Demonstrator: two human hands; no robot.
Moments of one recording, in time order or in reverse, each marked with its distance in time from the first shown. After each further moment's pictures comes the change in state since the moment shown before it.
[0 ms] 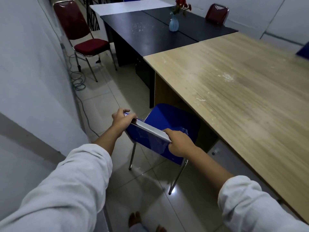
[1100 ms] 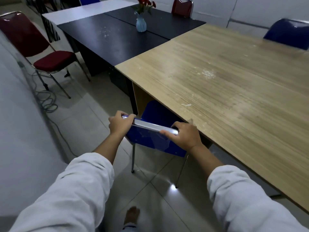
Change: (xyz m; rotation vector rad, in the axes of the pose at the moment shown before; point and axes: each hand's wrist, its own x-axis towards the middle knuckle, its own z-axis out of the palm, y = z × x) left_hand 0.098 0.050 0.072 0.162 -0.019 0.143; right_hand 0.073 0.077 -0.036 -0.003 0.549 0.142
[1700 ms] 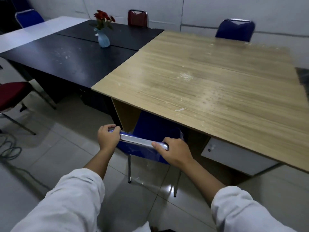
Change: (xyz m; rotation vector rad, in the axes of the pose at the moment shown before) left_hand 0.110 -0.015 -0.037 -0.086 -0.152 0.148; right_hand 0.013 -0.097 0.049 0.100 0.058 0.322
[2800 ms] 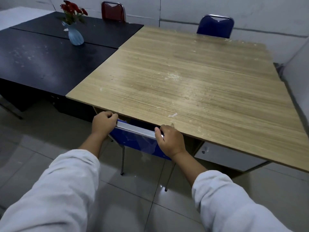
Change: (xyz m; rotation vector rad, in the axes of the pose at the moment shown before) left_hand 0.105 0.062 0.043 0.289 -0.259 0.343; right_hand 0.096 0.013 0.020 -0.026 0.328 0.054
